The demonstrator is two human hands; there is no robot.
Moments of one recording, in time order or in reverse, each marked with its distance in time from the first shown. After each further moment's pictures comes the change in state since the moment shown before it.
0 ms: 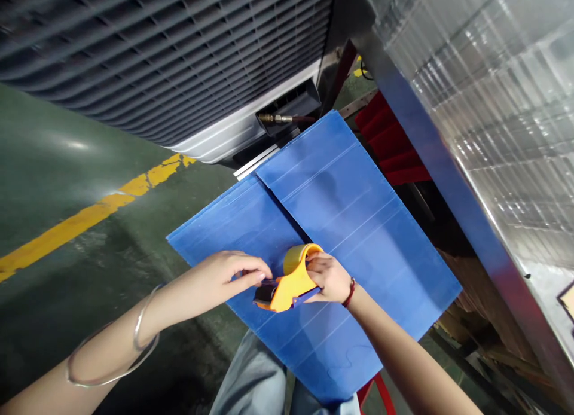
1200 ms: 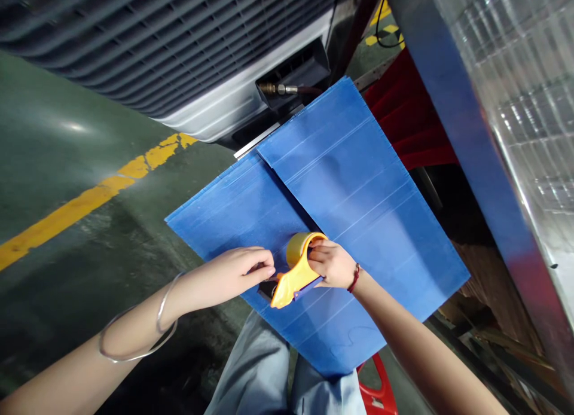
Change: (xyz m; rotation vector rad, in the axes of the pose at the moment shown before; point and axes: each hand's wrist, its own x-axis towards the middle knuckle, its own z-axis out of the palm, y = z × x) left_hand 0.006 -0.005 0.023 0.094 -0.104 -0.114; right_hand -0.007 0.002 0.004 -0.132 -0.101 -0.064
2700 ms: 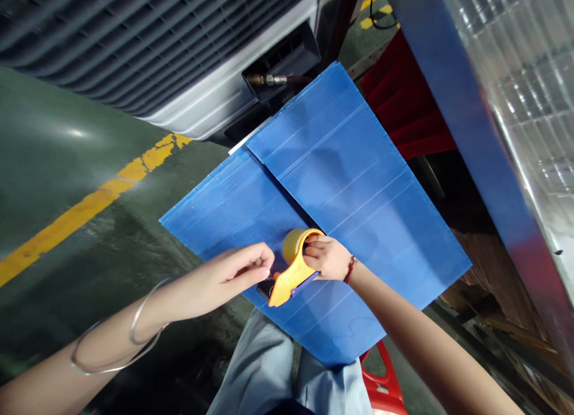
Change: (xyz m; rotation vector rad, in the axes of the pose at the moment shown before) left_hand -0.012 0.010 -0.003 -0.335 0.013 0.101; right_hand -0.006 0.005 0.012 -0.036 -0.019 -0.016
